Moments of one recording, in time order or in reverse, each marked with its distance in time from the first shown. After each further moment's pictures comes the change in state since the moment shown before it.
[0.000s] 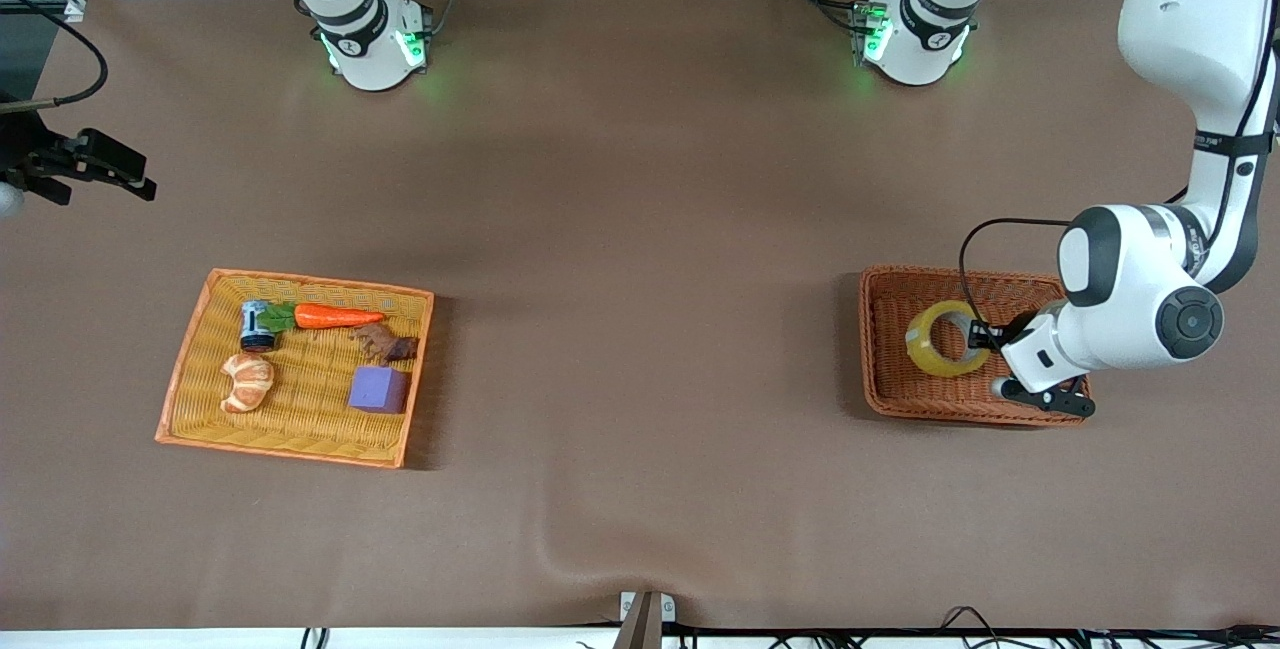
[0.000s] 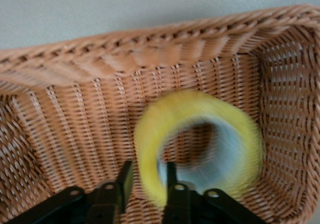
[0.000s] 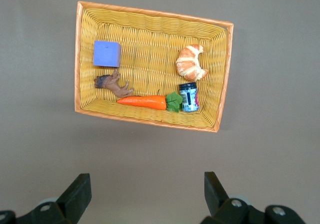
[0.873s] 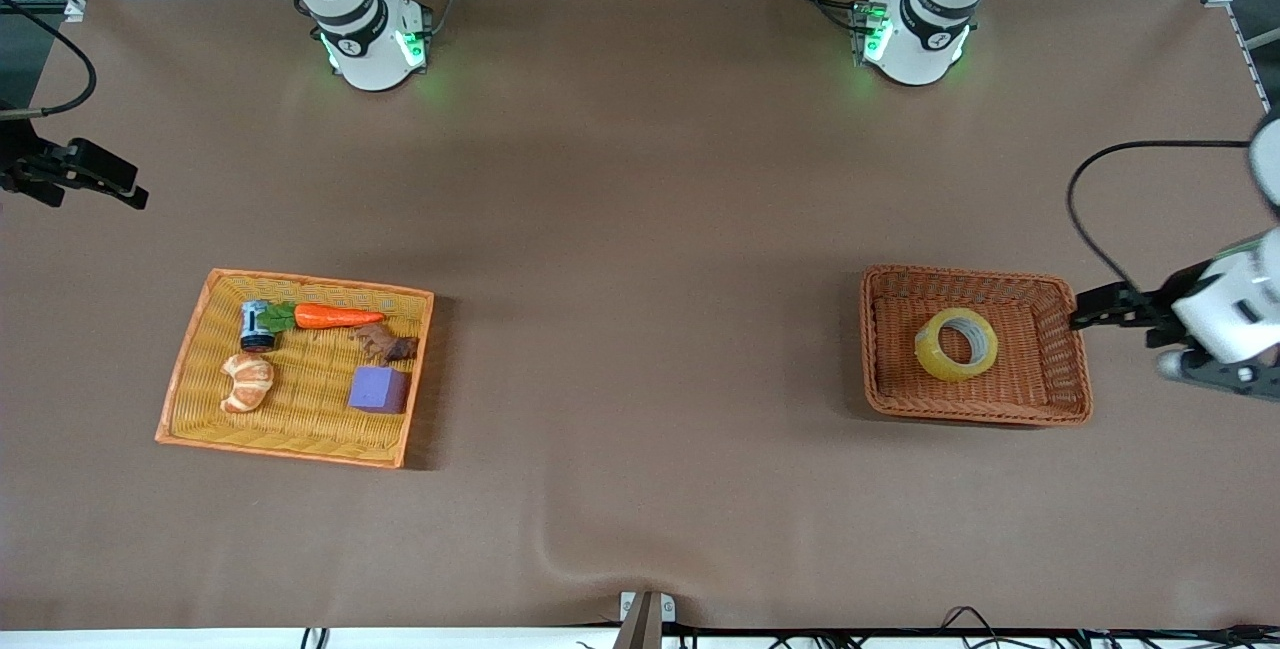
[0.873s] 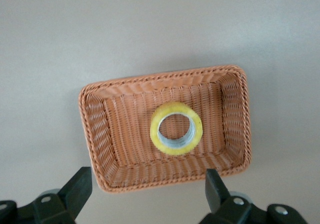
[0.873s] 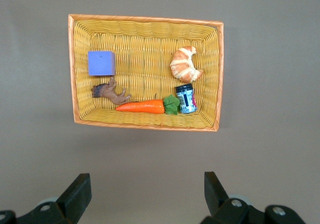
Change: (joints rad) left arm 0.084 -0.183 -0.005 0.295 -0.045 -0.357 0.043; right arm -0.003 0.008 -0.002 0.012 -0.002 0.008 0.081
